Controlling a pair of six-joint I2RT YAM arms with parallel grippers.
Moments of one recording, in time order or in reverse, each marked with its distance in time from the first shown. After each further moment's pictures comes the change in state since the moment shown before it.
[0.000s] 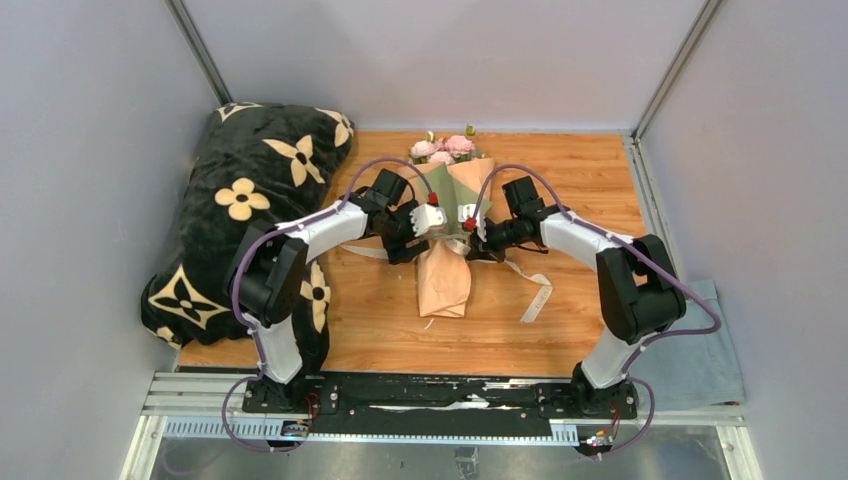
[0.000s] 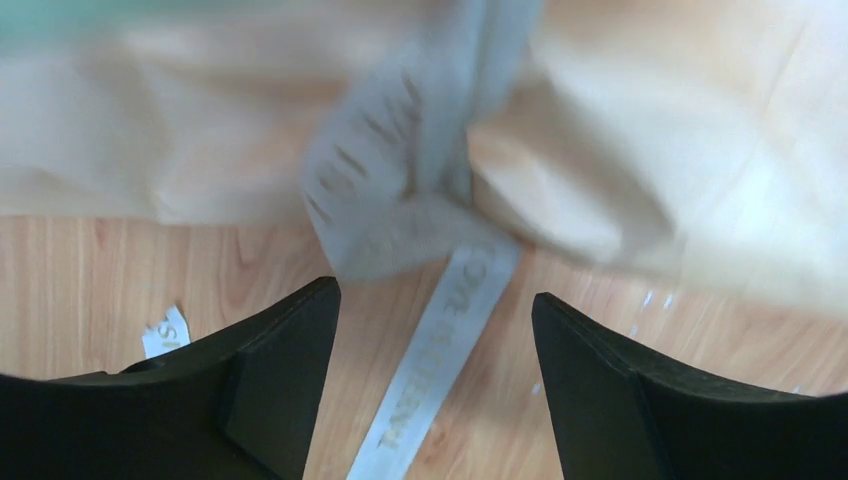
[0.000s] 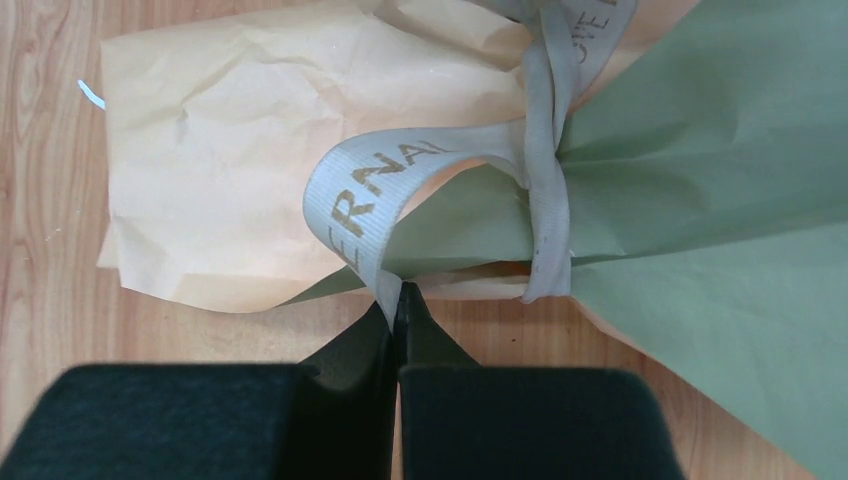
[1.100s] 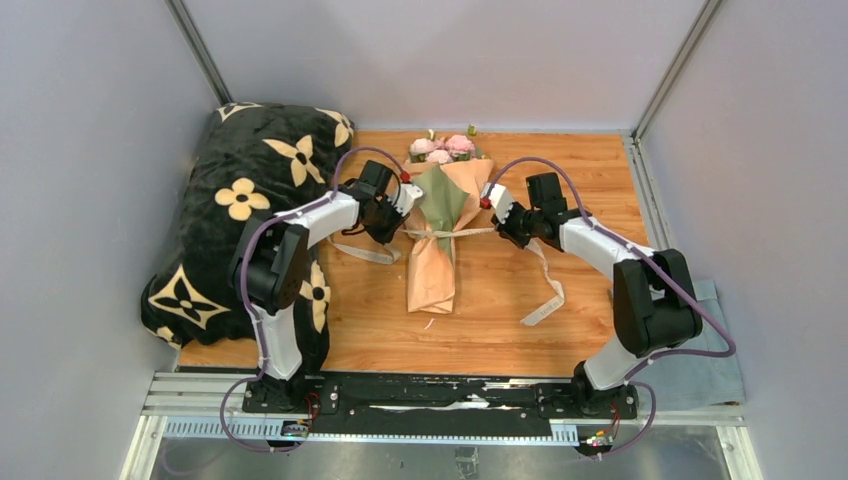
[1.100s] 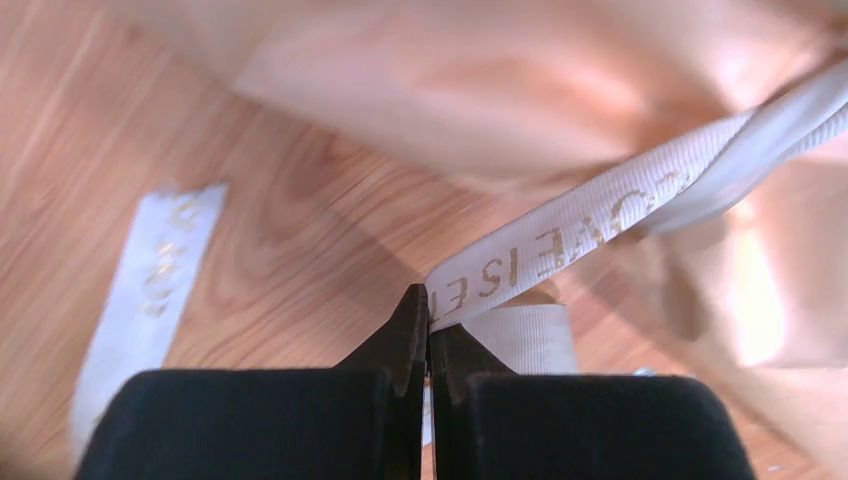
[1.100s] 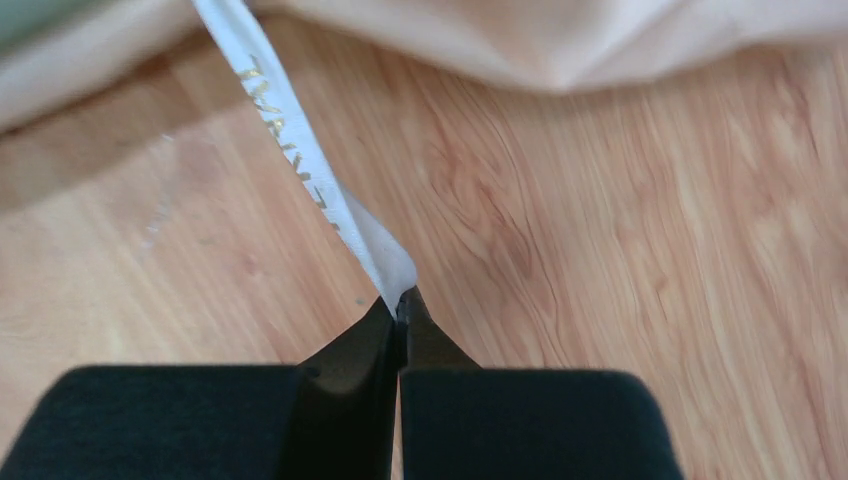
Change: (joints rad) left arm 0.076 0.093 0.067 0.068 -0.058 -0.478; right arm -0.097 -0.111 -0.077 0.156 0.334 0.257
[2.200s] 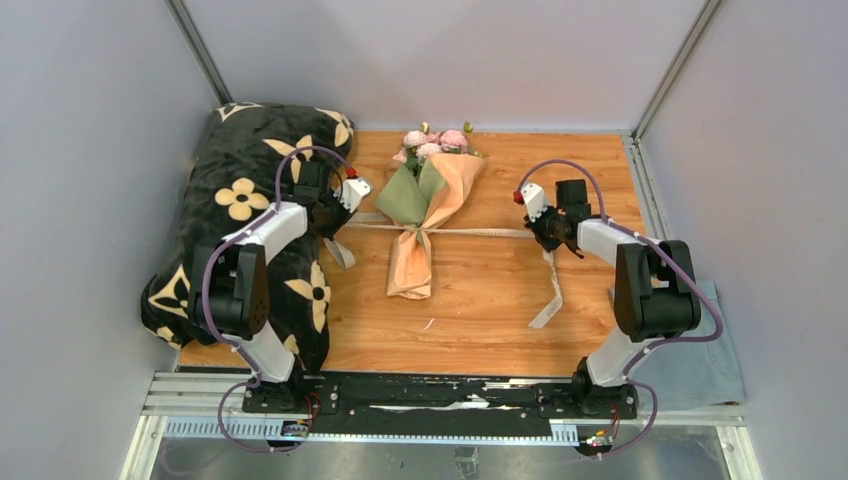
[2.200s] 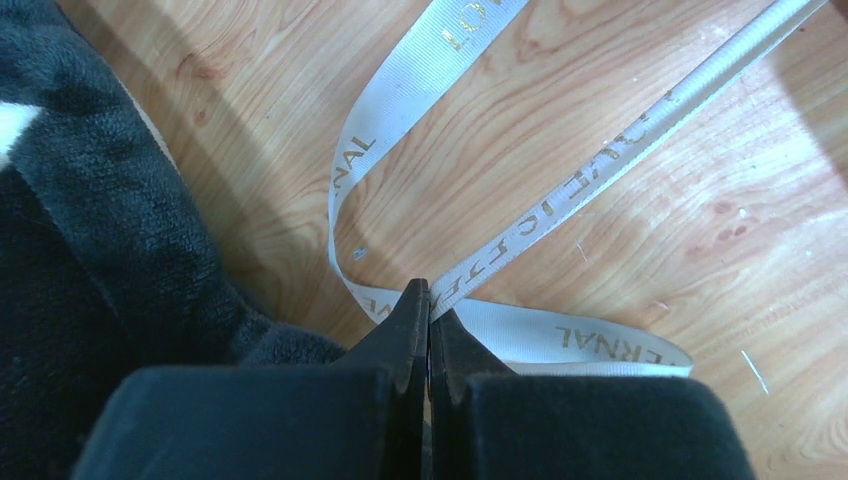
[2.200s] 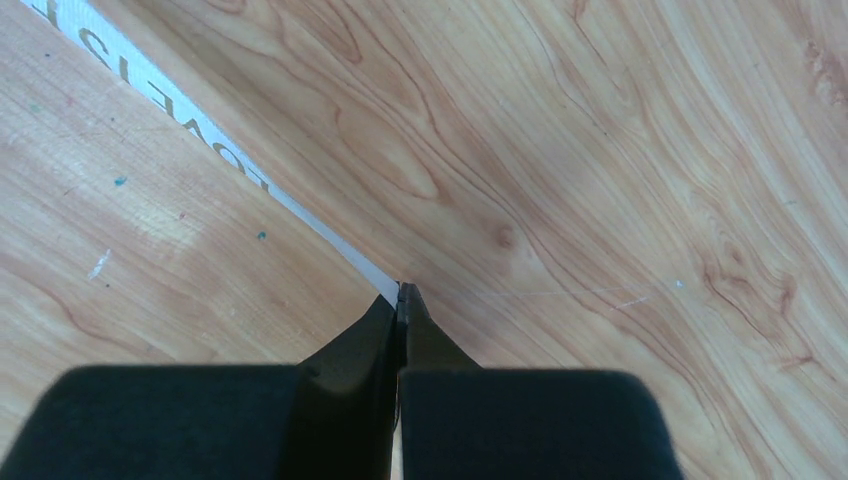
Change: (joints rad) left arm 0.277 -0.251 -0.225 0.069 -0.136 0.261; right arm -0.198 0.083 -0.058 0.073 0.259 0.109
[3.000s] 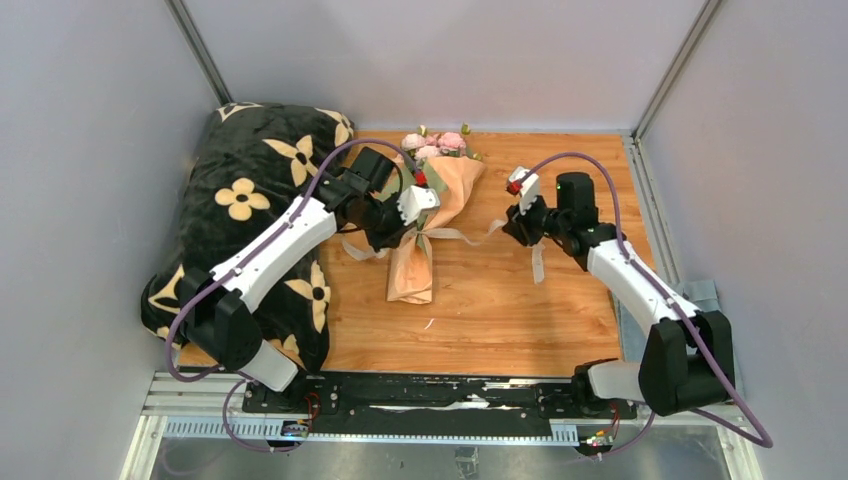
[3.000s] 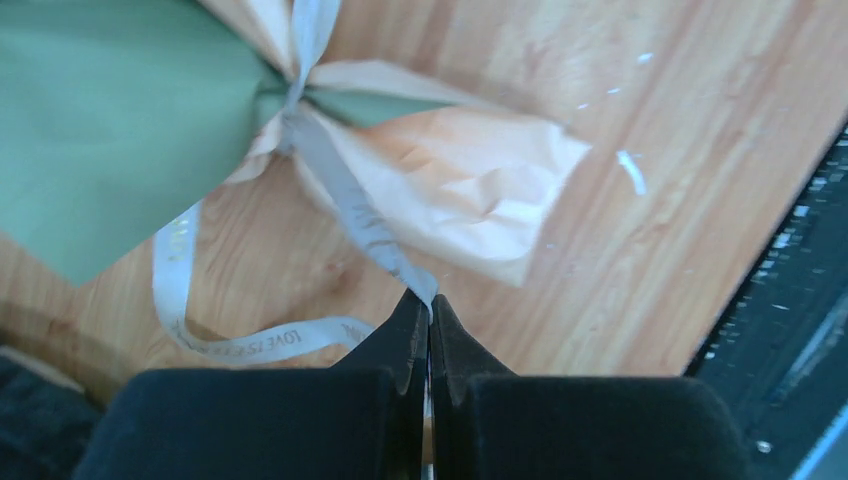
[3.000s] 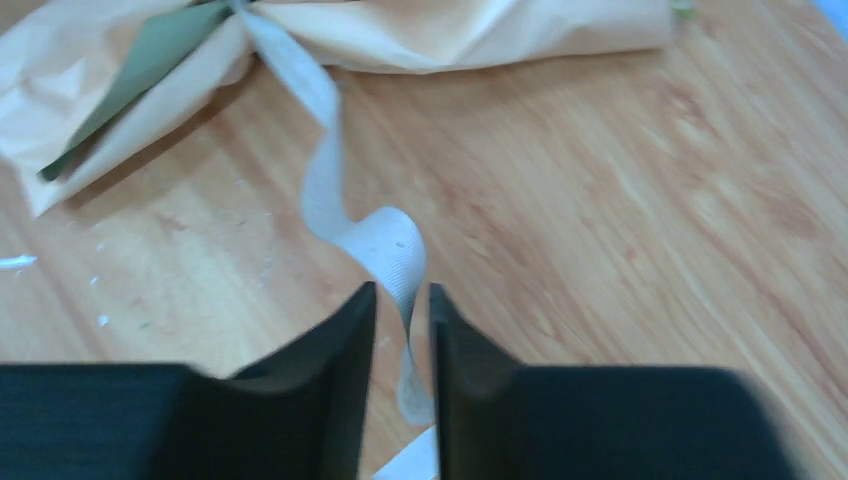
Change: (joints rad) left arm -0.393 -0.138 0.332 -0.539 0.208 -0.054; right arm 0.117 -0.386 -0.045 0.008 -0.280 0.166
